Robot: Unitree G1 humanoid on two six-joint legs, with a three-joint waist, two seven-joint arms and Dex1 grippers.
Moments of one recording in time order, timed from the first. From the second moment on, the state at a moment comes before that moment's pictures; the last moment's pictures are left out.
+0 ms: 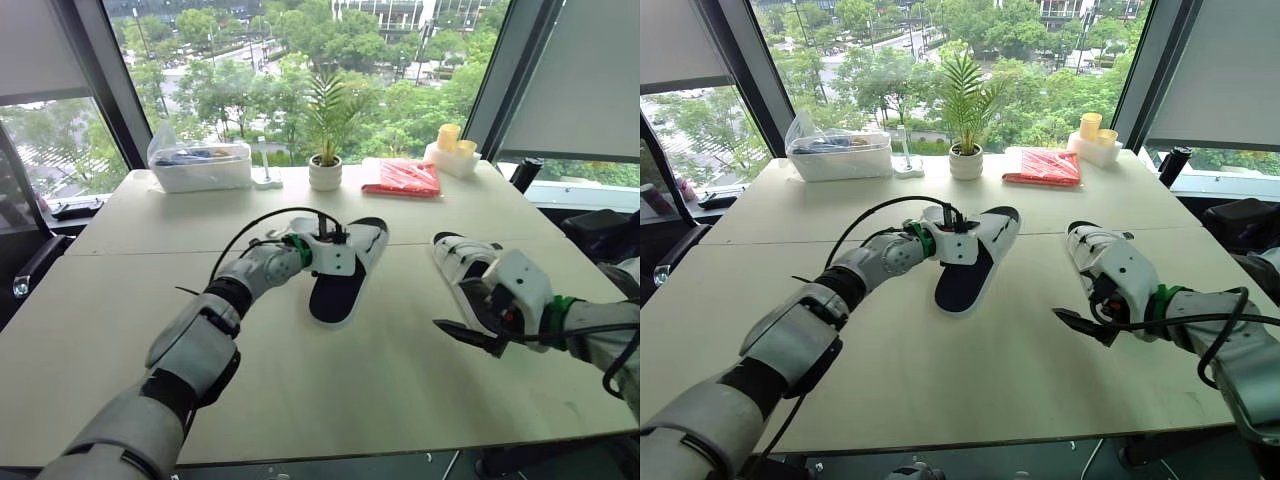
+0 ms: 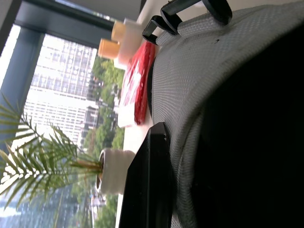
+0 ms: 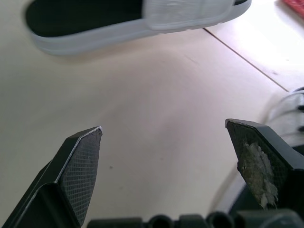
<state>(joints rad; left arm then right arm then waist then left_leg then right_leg) -1.24 0.28 -0.53 1.22 0.60 -0.81 -0.22 -0.16 -0.97 -0.29 -0.52 0.37 0.84 0.81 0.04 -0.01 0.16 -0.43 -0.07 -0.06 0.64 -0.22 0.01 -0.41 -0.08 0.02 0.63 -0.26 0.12</state>
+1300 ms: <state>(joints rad) -1.29 0.43 -1.05 1.05 1.45 -1.36 0.76 -0.16 -0.99 -0.31 -0.50 0.42 0.82 0.81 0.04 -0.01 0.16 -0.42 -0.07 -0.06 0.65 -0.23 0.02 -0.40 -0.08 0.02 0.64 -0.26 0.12</state>
